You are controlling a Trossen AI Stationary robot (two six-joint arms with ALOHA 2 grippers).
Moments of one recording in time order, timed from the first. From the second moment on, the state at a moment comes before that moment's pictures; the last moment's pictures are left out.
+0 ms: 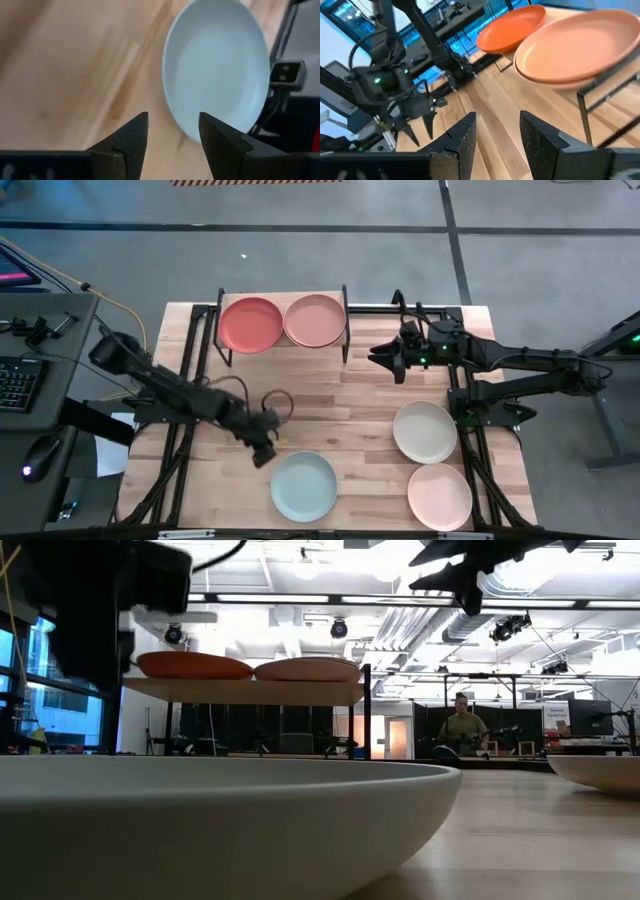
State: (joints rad) left arm -0.43 1.39 0.78 -0.35 0.05 -1.00; right arm -0.18 0.93 0.78 -0.14 -0.04 0.52
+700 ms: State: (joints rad) left arm -0.46 1.68 0.78 -0.08 0.05 -1.17; right arm -0.18 0.93 0.78 -0.21 -0.04 0.49
